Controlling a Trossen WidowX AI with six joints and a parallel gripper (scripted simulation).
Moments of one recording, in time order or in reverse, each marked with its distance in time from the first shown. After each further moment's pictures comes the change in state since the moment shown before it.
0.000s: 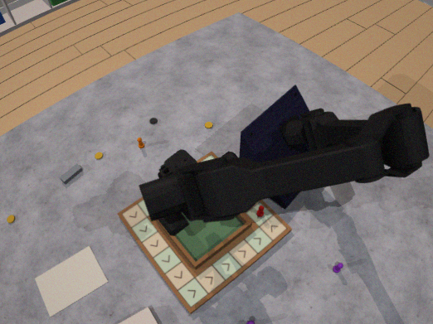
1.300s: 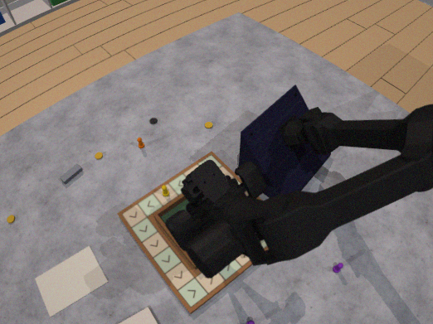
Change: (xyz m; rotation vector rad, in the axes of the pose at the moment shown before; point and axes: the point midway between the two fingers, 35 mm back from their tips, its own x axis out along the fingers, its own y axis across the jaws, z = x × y) arm -0.049 0.003 -0.015 0.040 -0.476 0.088
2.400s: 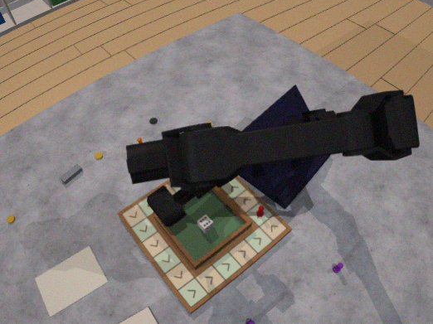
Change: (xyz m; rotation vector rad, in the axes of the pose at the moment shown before) arm 0.024 -0.003 0.011 -0.018 0.708 -0.040
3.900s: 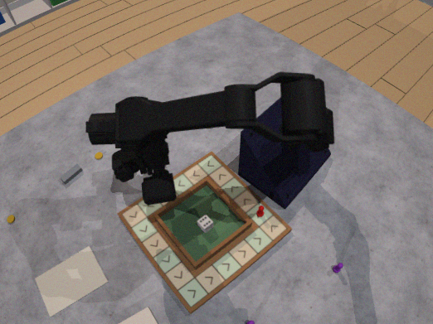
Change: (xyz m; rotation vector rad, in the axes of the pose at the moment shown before) arm 0.055 0.026 0.108 -1.072 0.079 0.112
